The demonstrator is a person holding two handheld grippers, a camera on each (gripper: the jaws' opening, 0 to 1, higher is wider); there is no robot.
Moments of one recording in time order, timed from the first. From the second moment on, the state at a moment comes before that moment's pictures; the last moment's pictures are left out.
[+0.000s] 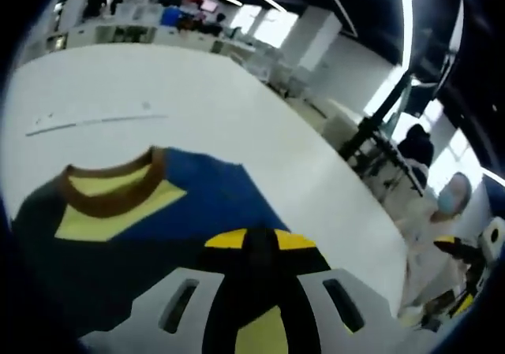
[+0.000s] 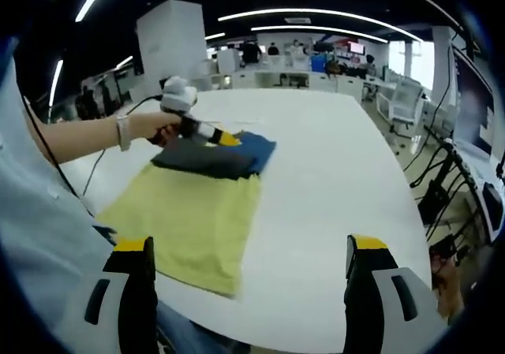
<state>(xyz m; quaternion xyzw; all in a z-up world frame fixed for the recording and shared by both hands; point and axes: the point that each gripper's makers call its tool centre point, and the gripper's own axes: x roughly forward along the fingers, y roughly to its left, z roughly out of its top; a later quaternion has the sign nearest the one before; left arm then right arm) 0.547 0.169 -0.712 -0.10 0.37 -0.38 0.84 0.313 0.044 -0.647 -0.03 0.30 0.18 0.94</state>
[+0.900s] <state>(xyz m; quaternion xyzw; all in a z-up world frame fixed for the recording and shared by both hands) 0.507 0.205 -0.656 0.06 0.28 -0.41 0.87 0.301 0.052 -0.653 -0.04 0.31 0.22 0.92</state>
